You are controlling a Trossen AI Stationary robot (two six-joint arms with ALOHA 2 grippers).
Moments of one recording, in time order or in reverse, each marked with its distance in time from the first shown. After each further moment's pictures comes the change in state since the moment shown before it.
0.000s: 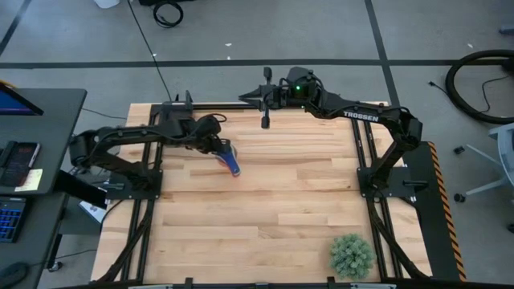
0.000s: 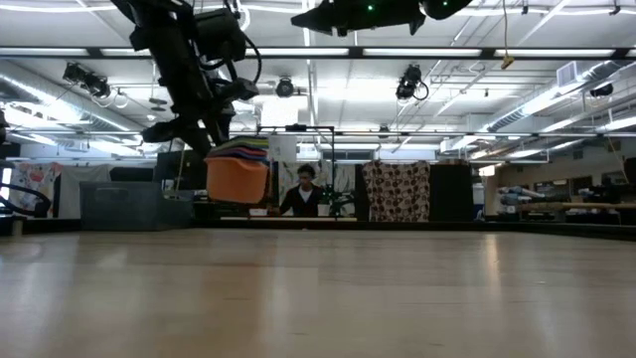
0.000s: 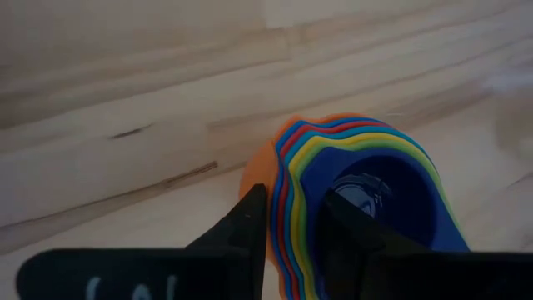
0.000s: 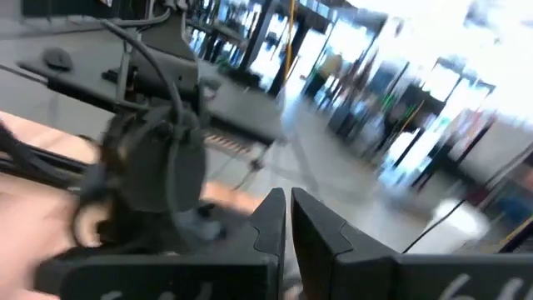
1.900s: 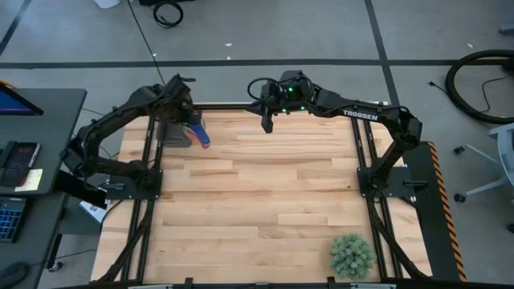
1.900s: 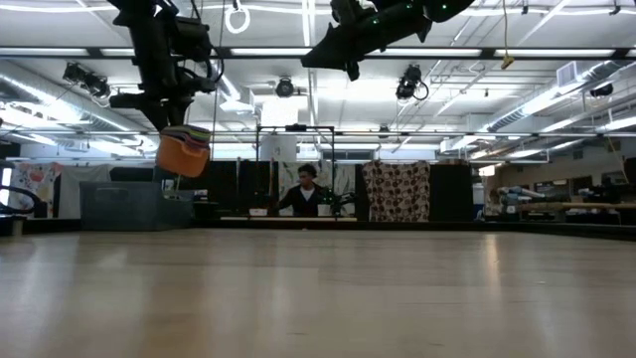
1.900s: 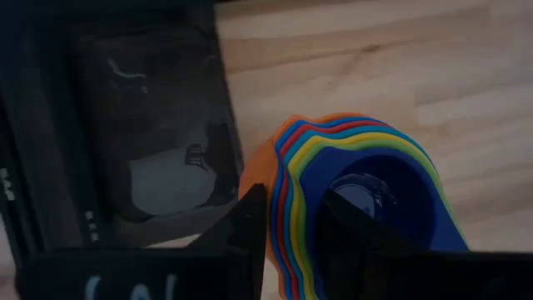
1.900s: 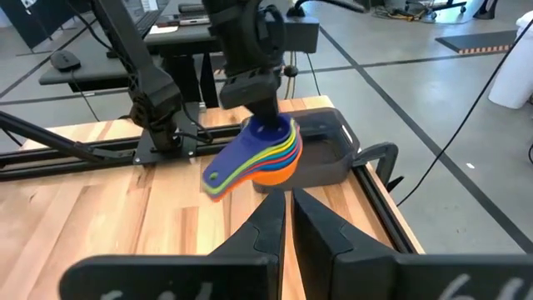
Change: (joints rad) left arm 0.473 -0.082 0.221 -0.446 -0.031 0.402; right arm -0.021 0.008 0.000 -0.284 0.019 0.388
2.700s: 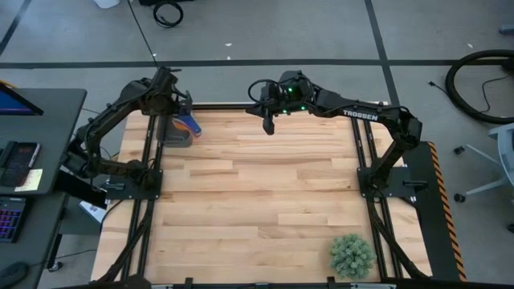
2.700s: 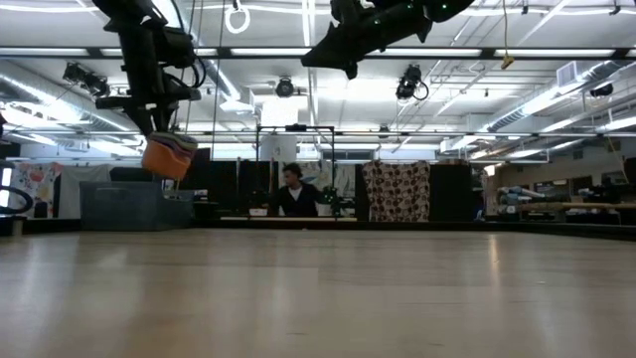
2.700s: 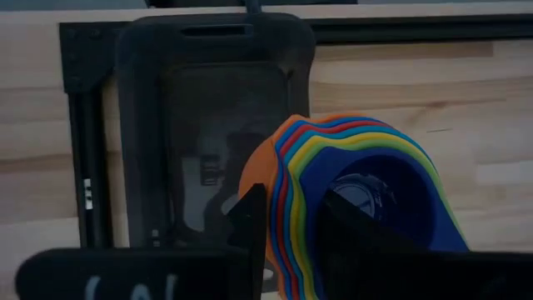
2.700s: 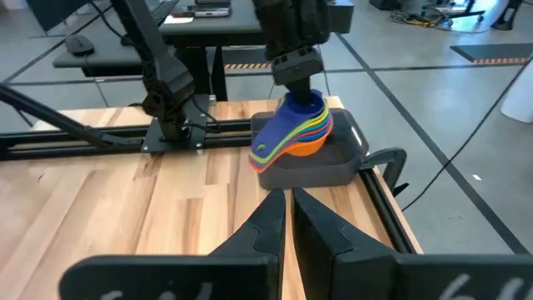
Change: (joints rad) left arm 0.198 0.000 0.000 0.012 -0.043 0.078; right arm 0.000 0.000 0.000 -0.013 -0.034 -0.063
